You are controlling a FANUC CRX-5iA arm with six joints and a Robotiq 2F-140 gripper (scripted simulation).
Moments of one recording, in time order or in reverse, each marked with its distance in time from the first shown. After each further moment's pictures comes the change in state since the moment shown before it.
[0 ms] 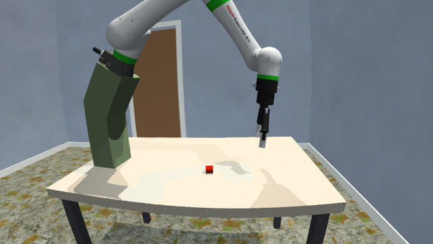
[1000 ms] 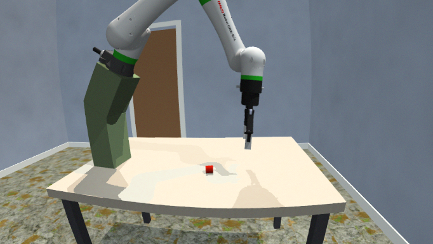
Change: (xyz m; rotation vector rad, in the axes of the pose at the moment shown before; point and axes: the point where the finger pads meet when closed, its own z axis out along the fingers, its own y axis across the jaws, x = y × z) arm -0.060 0.012 0.009 -0.002 0.035 0.004
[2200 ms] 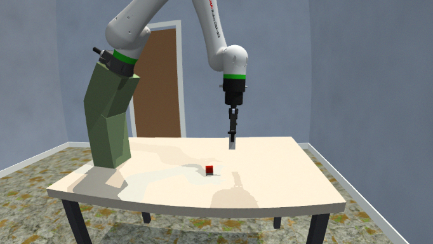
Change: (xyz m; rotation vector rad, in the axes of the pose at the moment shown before) arm -0.064 0.013 0.000 0.001 0.031 0.004
